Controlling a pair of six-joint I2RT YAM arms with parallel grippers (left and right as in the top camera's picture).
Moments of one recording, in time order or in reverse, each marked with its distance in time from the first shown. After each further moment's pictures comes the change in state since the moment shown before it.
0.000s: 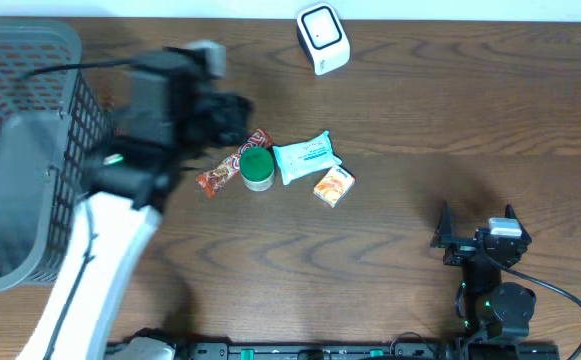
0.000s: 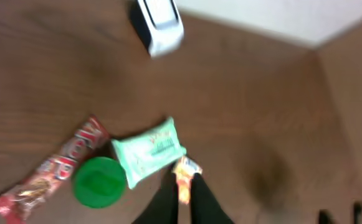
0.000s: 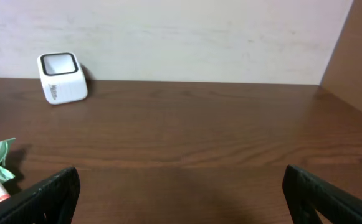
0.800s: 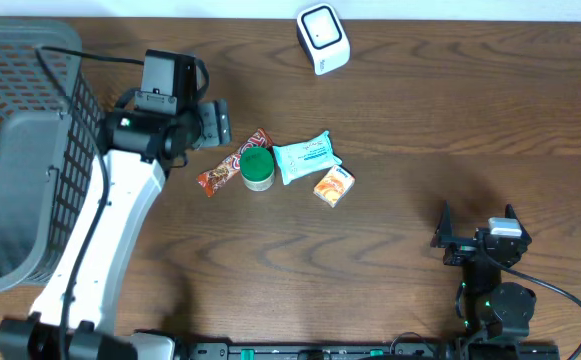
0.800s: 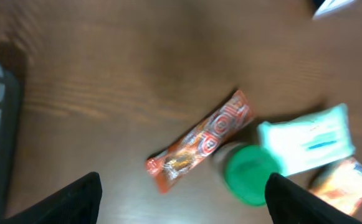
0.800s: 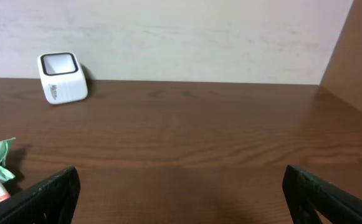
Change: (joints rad) left arm 0.103 0.166 0.000 -0.160 -0.343 0.196; right arm 0.000 0.000 0.000 0.000 0.000 0.000
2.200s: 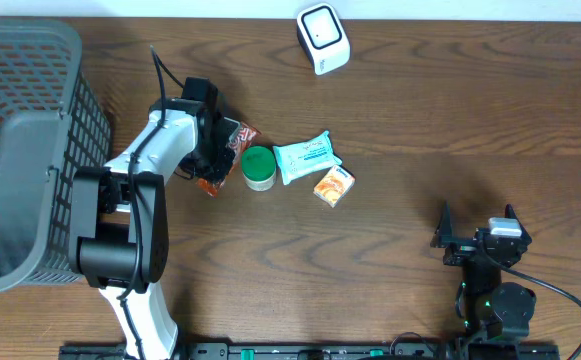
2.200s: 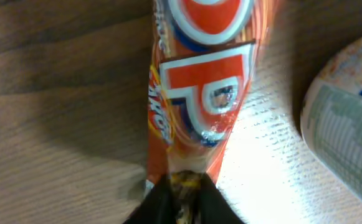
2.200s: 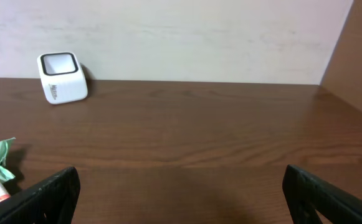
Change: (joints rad) left arm 0.048 0.489 -0.046 0.026 0.128 0.488; right arm 0.000 0.000 0.000 0.000 0.000 0.000
